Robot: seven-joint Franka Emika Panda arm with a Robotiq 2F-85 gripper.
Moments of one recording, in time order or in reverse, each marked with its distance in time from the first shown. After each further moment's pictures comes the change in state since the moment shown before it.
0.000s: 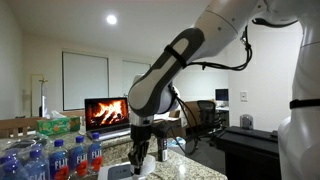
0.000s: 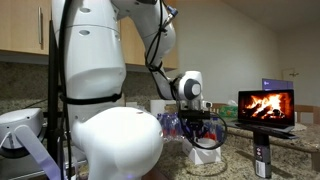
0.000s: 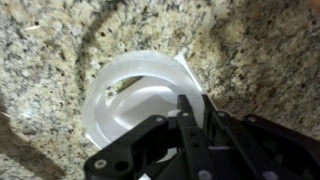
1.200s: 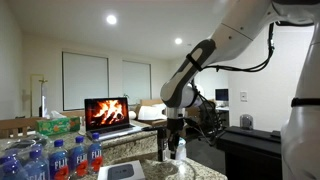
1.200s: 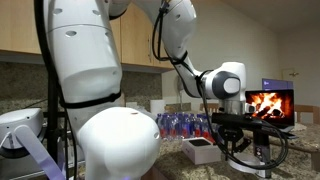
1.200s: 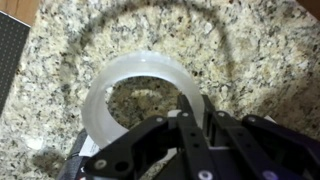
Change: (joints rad) arm -0.099 -0.056 -0.323 -0.044 -0.037 -0.097 -0.296
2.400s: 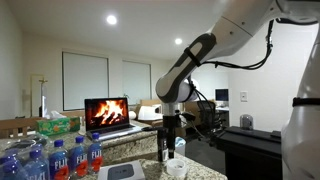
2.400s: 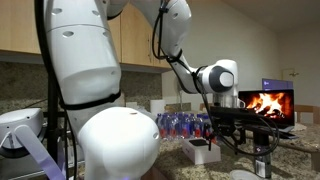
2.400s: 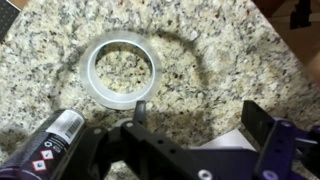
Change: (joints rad) arm -0.012 -0.030 0.083 0.039 -0.041 -0.138 -0.095
